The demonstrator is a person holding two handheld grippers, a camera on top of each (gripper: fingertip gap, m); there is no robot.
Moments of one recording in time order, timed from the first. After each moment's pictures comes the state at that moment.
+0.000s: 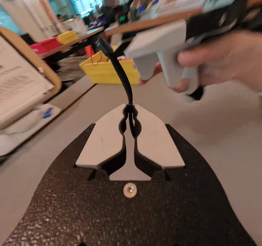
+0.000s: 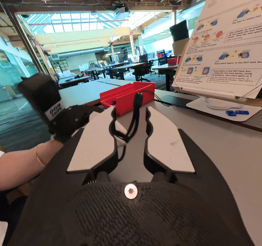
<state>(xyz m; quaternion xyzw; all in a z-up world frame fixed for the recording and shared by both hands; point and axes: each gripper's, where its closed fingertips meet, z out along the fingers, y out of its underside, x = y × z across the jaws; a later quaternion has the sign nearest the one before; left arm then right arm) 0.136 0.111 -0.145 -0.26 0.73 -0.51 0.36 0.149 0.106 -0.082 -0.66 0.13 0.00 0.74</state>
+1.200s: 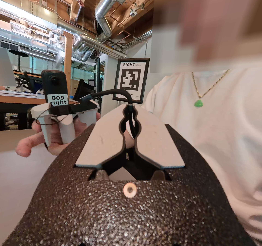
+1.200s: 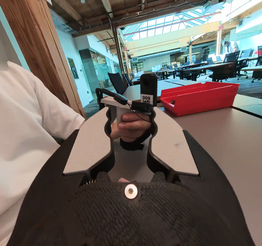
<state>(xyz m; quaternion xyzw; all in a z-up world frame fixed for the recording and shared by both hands) 0.020 0.116 -0.091 0.03 0.52 -0.84 -0.15 0.087 0.106 -0.100 -0.62 -0.06 0.22 0.75</state>
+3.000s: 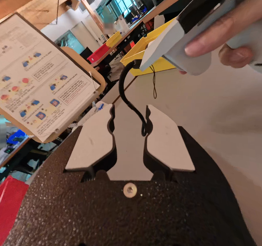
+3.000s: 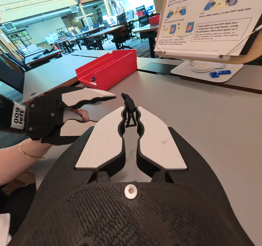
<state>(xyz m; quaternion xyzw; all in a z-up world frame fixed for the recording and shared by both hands) 0.156 0.139 -0.150 -0.25 0.71 -0.39 0.53 0.172 0.105 -0.126 -0.73 0.21 -0.01 0.65</state>
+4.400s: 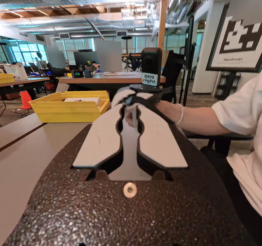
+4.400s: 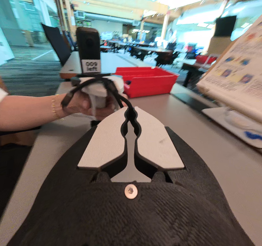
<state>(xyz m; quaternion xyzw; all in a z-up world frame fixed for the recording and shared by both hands) 0.094 0.124 -0.105 -0.15 0.62 -0.75 0.18 0.118 0.128 -0.120 -0.71 -0.04 -0.02 0.70</state>
